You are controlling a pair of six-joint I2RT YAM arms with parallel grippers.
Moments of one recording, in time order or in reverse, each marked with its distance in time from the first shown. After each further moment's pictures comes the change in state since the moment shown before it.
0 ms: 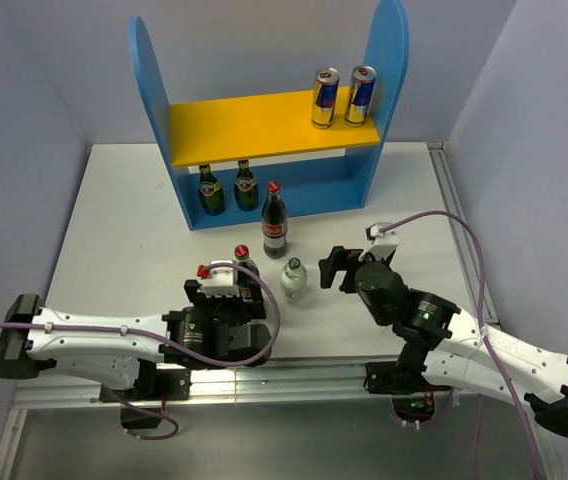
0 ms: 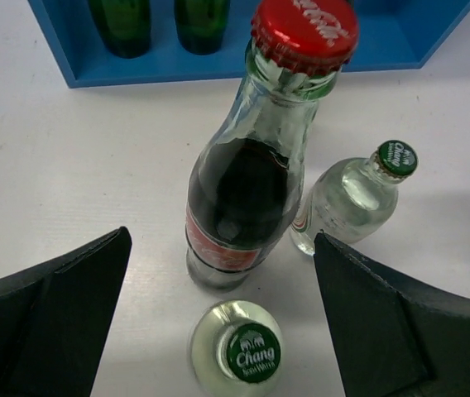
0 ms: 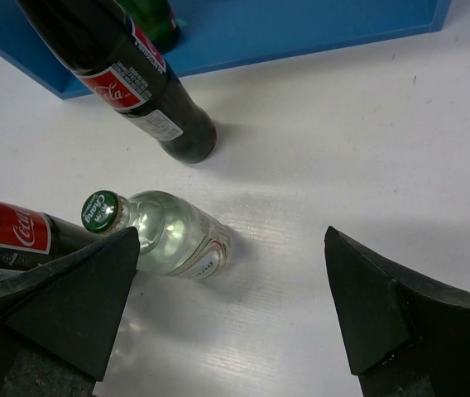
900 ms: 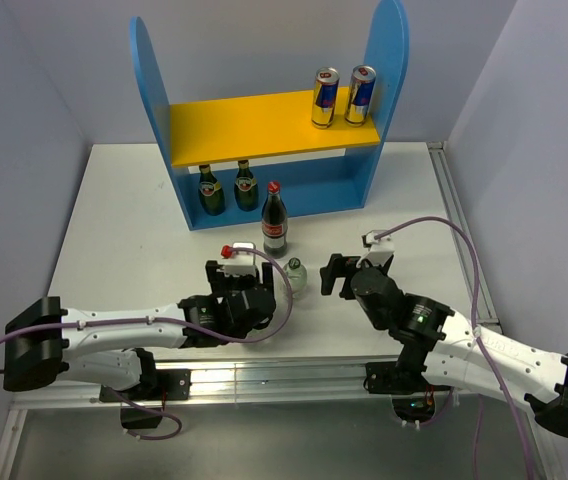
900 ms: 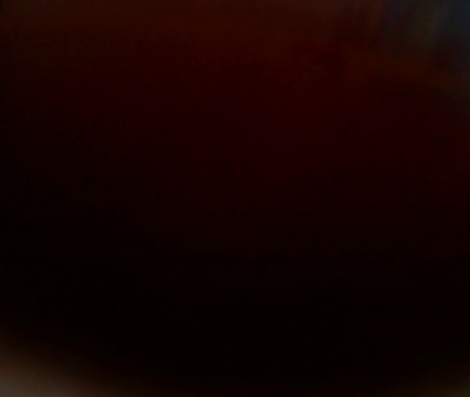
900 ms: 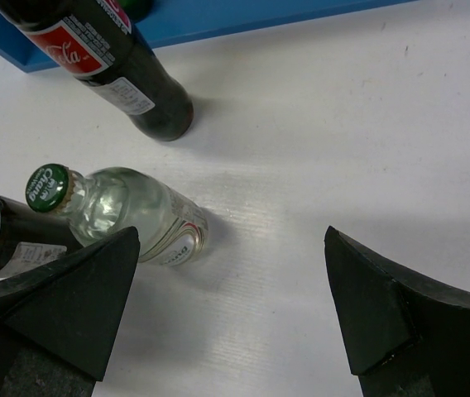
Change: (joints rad) left arm 0.274 0.049 -0.233 0.780 0.187 0.623; right arm 0.000 -0.005 -0.077 0.014 -0.002 0.009
